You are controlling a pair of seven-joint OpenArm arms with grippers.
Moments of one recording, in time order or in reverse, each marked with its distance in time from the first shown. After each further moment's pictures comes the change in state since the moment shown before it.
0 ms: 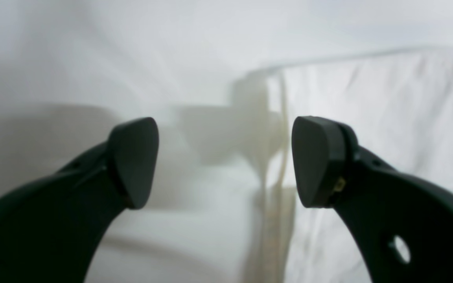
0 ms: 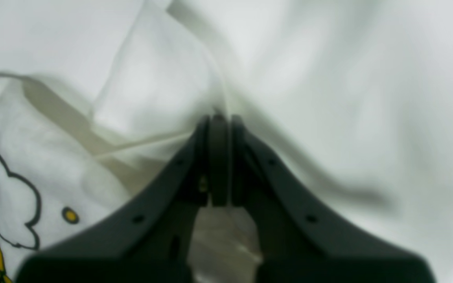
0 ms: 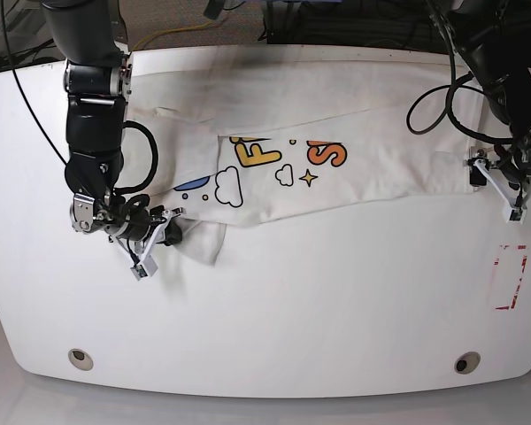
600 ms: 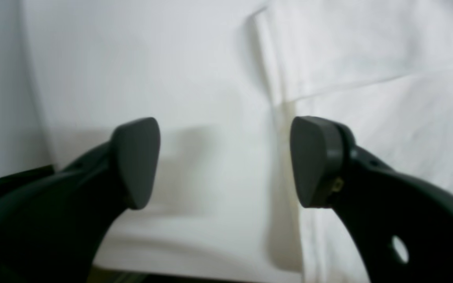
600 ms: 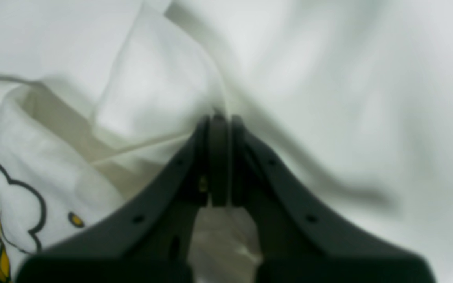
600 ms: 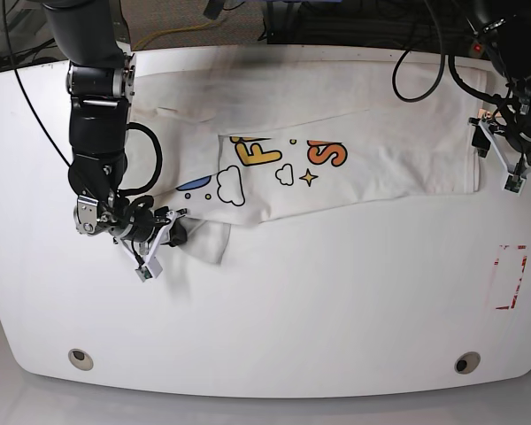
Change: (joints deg) left arm 15.2 0.1 0.1 21.7 -0.5 -4.5 0.3; right arm 0.8 -0.8 -0.3 -0.5 -0.1 0.0 -0.2
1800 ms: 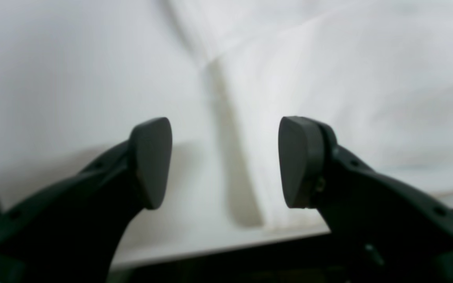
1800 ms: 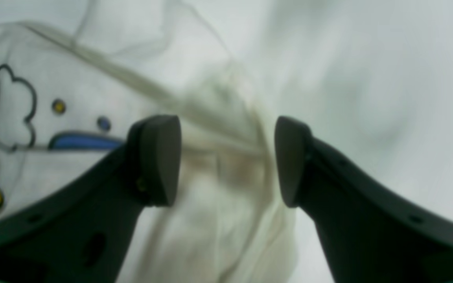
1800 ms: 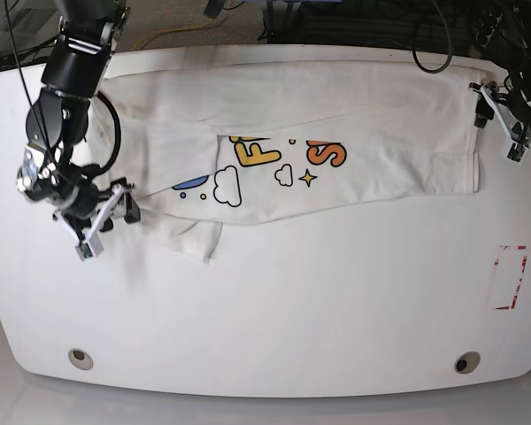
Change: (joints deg) left arm 14.7 -7.0 0.2 4.2 -18.6 0.3 0.5; right arm -13.6 4.3 14.5 31.0 7.2 -0.3 -19.4
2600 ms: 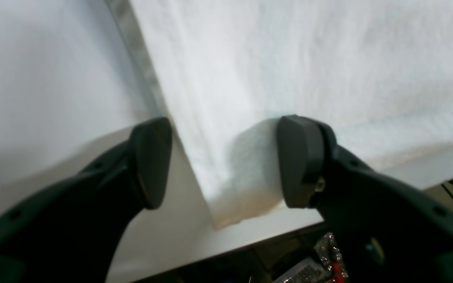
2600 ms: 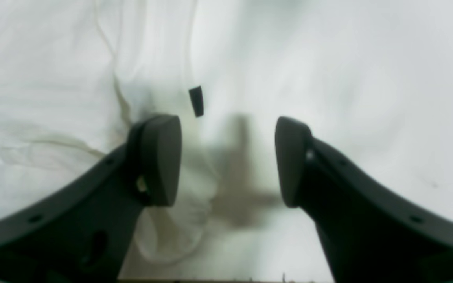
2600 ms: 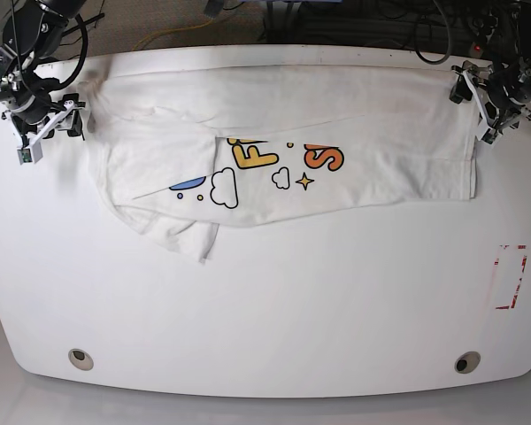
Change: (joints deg) left arm 1.9 -4.1 10.8 -12.1 -2.4 0.2 -3.1; right arm -26.2 -0.1 23.6 14.8 3.9 -0.2 -4.7
